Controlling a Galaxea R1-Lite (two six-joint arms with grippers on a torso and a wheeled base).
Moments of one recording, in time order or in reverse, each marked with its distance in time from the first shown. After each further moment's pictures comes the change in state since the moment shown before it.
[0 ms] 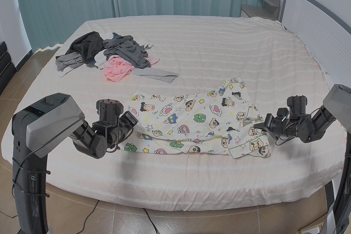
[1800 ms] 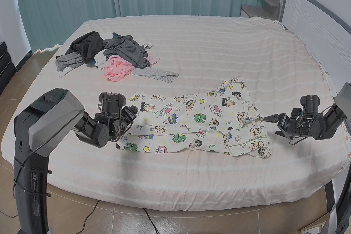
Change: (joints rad) left arm 0.011 0.024 -0.170 0.220 0.090 0.004; right arm -0.109 -0.063 0.047 0.065 -0.045 -0.038
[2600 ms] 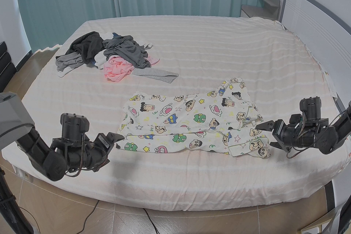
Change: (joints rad) left arm 0.033 -0.452 0.734 -0.138 -0.316 -0.174; right arm 0.198 -0.293 0.295 -0.002 -0.129 0.178
